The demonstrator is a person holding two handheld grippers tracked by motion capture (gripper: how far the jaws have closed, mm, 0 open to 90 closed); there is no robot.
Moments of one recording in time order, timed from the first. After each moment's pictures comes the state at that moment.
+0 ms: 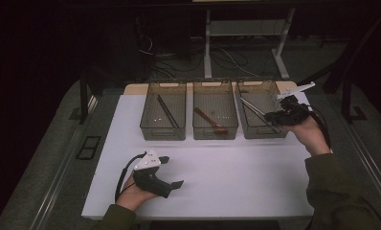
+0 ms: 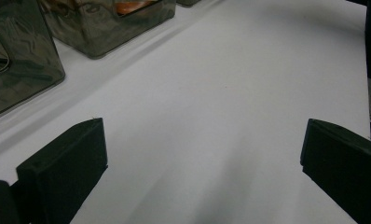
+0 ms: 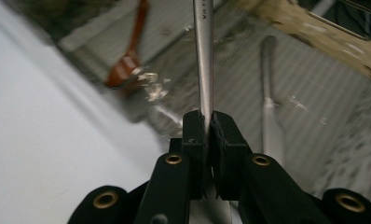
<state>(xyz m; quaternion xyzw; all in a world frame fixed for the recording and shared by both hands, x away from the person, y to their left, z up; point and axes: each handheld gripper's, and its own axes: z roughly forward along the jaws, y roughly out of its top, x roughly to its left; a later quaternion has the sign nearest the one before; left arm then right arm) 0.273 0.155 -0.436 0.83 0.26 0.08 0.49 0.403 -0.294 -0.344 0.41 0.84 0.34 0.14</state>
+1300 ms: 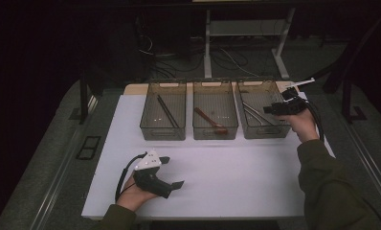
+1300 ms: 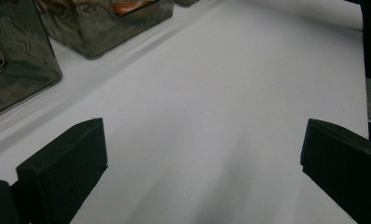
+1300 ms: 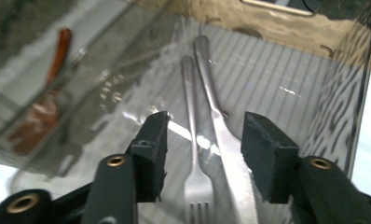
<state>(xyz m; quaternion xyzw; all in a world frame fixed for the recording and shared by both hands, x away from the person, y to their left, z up) 0.273 0.154 -0.436 0.83 0.26 0.07 0.49 0.461 -0.321 -0.383 0.50 0.78 0.36 0.14</state>
